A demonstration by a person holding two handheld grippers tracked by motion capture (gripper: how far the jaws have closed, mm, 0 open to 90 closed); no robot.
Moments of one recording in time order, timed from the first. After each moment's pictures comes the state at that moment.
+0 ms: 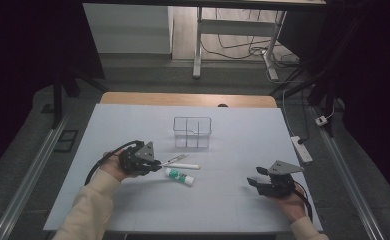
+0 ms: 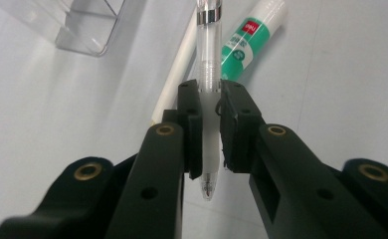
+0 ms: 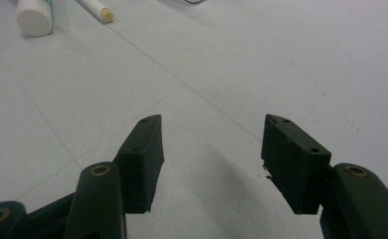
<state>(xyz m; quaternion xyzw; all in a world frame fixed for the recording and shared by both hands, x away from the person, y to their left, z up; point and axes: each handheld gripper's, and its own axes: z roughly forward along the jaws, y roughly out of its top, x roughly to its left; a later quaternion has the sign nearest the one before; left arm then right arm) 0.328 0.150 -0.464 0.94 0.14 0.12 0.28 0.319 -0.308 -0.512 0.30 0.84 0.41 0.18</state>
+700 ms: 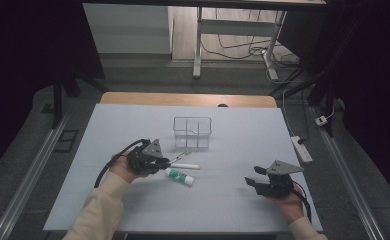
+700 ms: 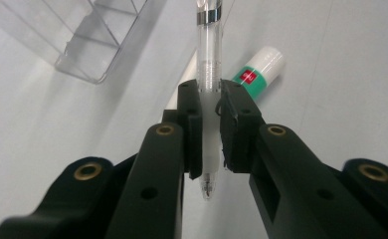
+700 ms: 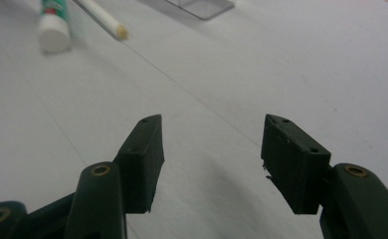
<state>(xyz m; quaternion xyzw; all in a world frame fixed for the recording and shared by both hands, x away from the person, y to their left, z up) 0.330 0.130 -0.462 0.93 0.18 0.11 0.31 0.317 -0.301 -0.507 0.30 0.84 0.42 0.18</state>
